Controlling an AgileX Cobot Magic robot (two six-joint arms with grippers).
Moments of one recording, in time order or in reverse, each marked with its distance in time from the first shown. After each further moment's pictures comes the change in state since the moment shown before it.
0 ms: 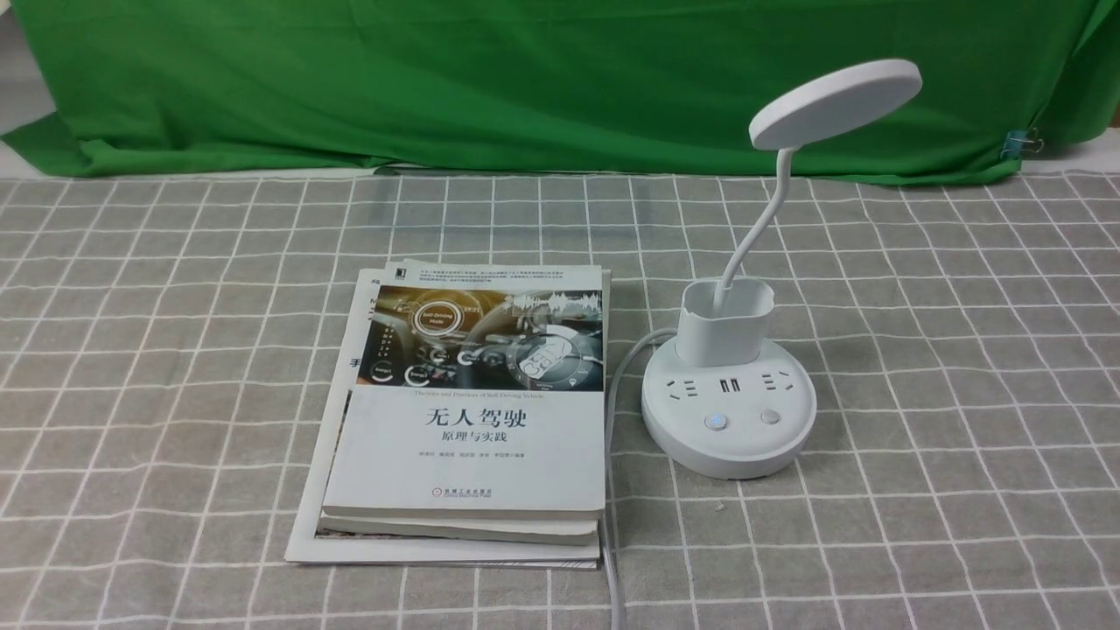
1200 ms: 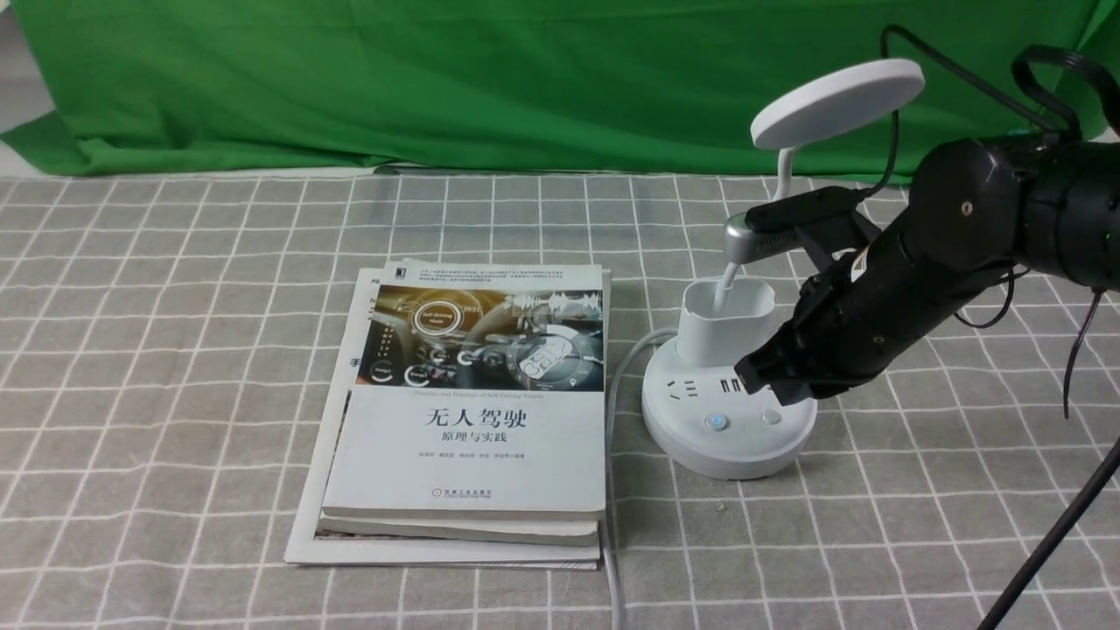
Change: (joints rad) right arm 0.260 1.572 -0.964 -0.022 0.412 -0.364; left arm 0.000 0.000 0.000 0.000 0.000 0.001
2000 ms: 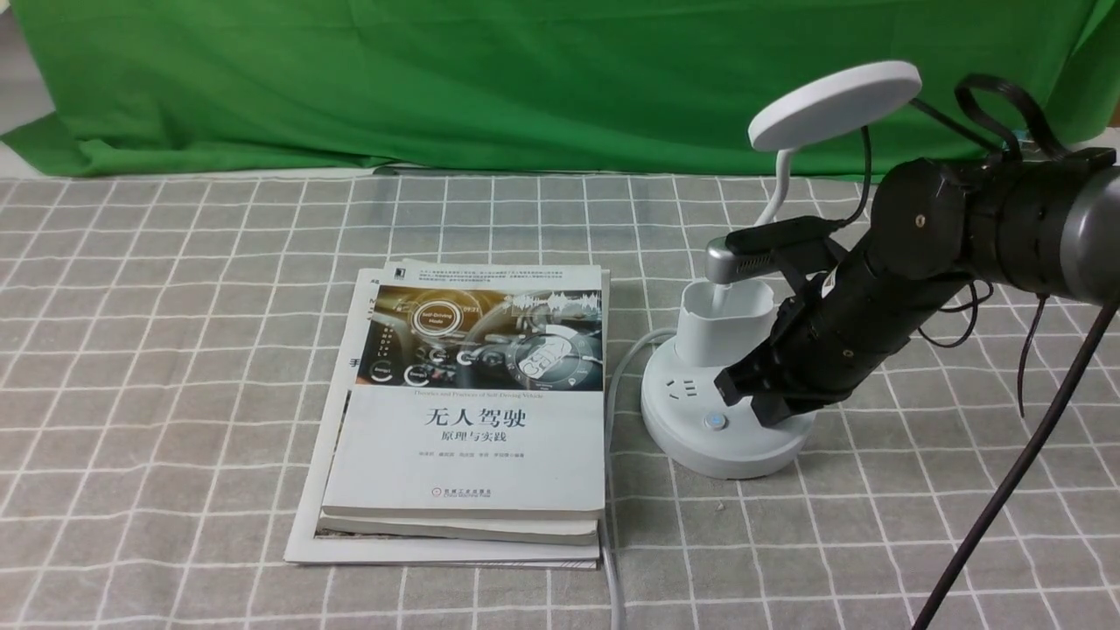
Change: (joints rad) right arm -0.004 0.089 -0.025 0.058 0.003 -0.012; left arm 0.000 0.000 0.000 0.000 0.000 -0.001
